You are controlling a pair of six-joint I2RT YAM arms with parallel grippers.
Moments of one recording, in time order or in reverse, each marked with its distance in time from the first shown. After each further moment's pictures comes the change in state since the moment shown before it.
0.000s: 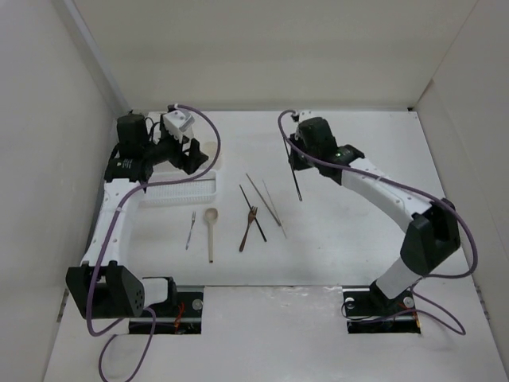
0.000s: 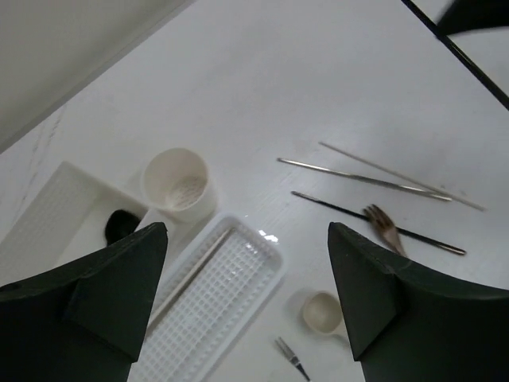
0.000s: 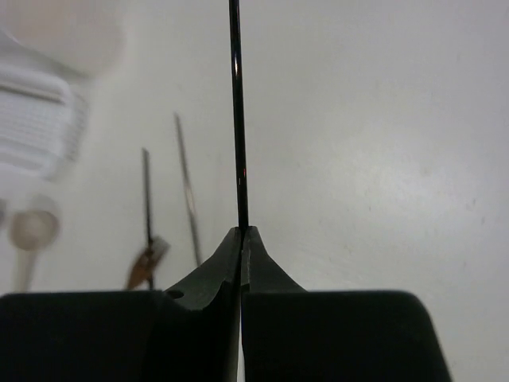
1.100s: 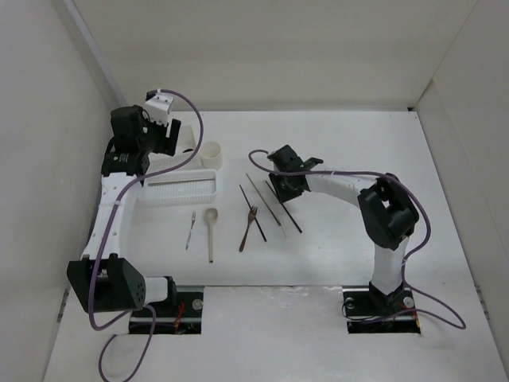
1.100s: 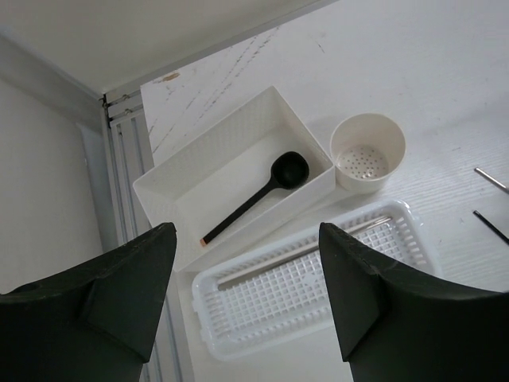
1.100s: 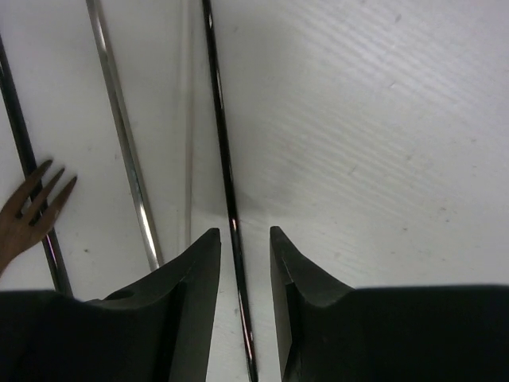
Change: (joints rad) left arm 0.024 0.047 0.064 0.066 -0.517 -0.047; right arm 0.082 0.296 0.008 -0.099 -0.028 -0.035
